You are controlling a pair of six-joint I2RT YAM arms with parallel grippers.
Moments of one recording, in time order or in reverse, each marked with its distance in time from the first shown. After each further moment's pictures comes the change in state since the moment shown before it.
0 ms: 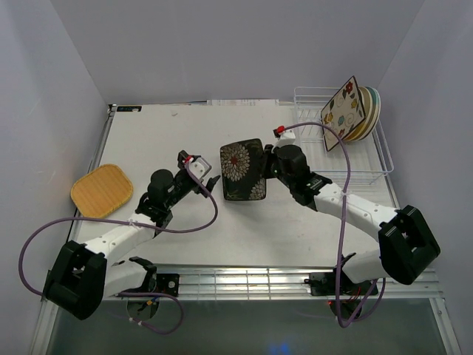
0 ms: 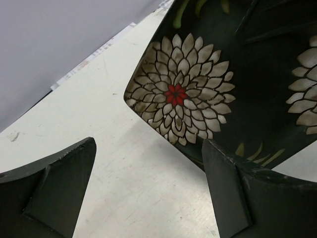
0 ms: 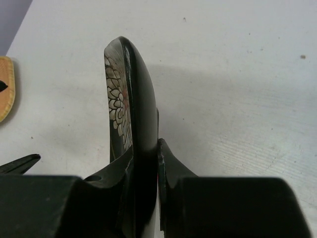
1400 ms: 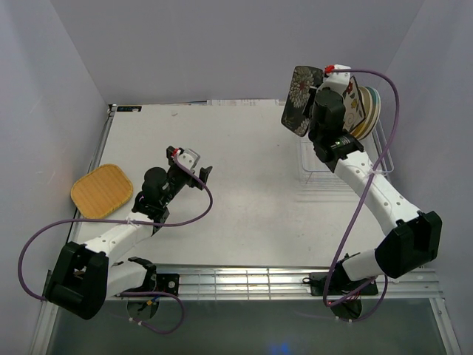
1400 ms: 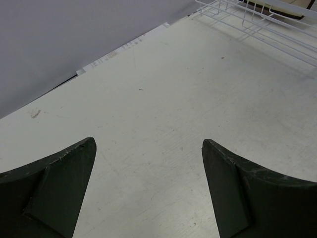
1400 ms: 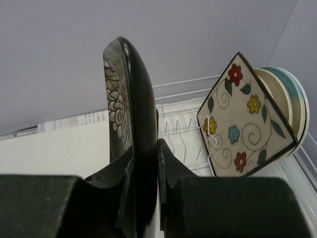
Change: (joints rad) left arm 0.078 0.011 0.007 0.047 -0.078 -0.103; right arm -0.258 0.032 0.490 -0.165 0.443 -0.309
